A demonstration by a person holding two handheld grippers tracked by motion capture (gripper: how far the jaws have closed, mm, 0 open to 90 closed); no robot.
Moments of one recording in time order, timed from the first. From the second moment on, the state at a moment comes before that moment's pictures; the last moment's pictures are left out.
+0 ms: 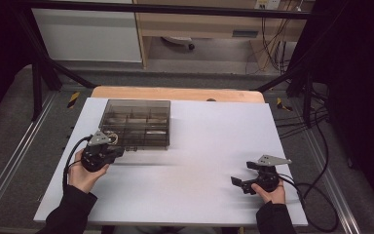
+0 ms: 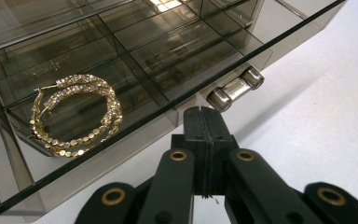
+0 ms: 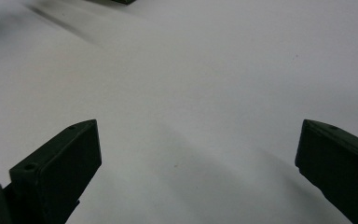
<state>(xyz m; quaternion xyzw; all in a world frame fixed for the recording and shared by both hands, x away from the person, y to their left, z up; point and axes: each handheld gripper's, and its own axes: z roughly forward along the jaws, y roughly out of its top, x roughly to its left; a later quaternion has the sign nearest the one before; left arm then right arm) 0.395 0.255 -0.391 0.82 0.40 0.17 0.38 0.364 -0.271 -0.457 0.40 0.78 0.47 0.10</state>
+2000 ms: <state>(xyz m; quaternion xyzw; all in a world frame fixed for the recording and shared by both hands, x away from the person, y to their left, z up) 0.420 0.251 -0.397 0.80 0.41 0.19 0.39 0.364 -0.272 -0.456 0.40 0.78 0.47 0.10</state>
